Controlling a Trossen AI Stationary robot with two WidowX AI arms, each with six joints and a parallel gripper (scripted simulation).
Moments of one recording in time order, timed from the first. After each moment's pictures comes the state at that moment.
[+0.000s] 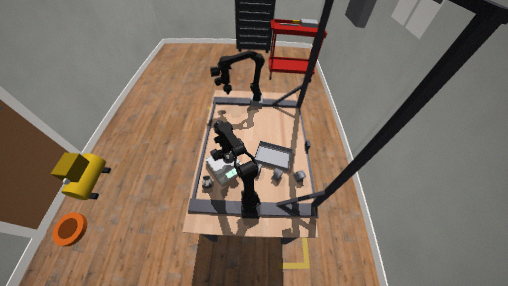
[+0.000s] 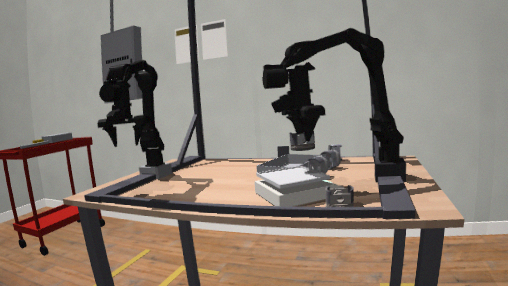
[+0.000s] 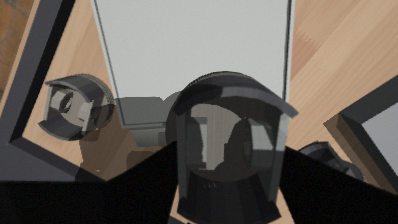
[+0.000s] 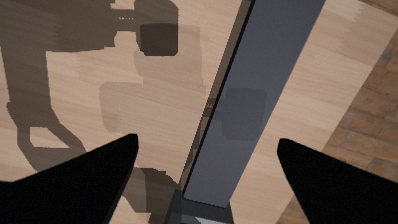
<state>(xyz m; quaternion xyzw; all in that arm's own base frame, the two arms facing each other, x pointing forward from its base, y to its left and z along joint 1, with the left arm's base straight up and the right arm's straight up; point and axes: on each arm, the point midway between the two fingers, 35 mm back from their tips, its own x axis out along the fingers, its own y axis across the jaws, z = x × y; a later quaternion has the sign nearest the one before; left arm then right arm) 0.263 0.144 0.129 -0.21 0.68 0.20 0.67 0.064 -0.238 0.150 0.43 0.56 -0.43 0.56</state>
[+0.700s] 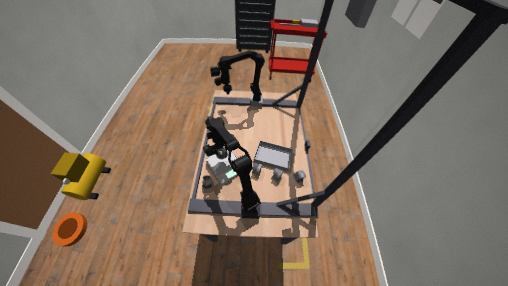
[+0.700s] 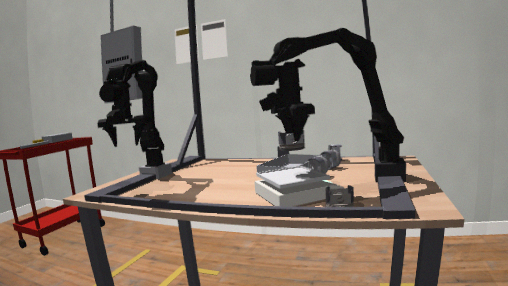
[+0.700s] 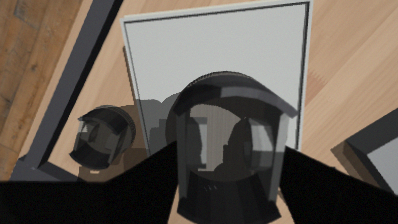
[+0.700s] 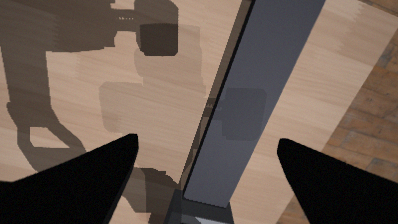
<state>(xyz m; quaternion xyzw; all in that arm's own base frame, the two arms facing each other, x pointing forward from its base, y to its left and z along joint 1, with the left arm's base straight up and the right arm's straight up) 0.286 0.186 0.137 -0.21 0.68 0.20 0.68 0.064 -0.238 0.150 0.43 0.56 -0.43 0.56</state>
